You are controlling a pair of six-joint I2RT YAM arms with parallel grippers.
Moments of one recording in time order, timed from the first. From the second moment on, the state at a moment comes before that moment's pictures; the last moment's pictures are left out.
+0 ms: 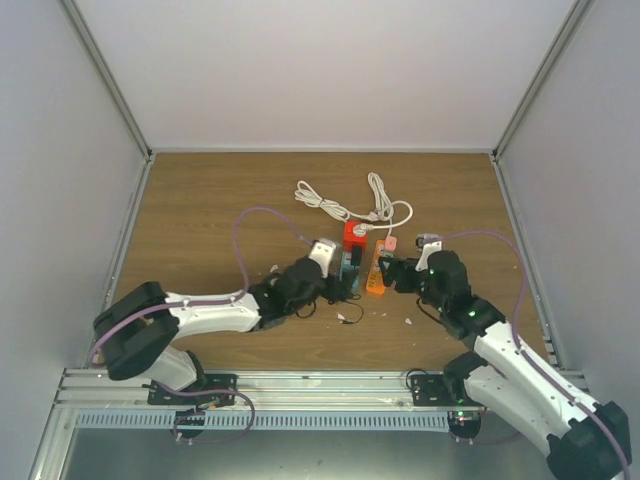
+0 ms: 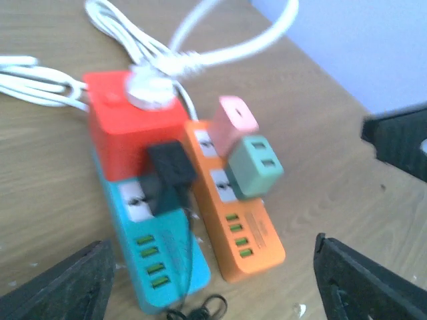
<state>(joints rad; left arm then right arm) -1.03 1.52 0.72 0.34 -0.24 -0.48 0.53 0.76 0.46 -0.21 0.02 0.51</state>
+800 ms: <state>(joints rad) -0.67 1.81 0.72 0.51 -0.01 -0.48 0.09 1.17 0.32 0.03 -0.33 0.61</state>
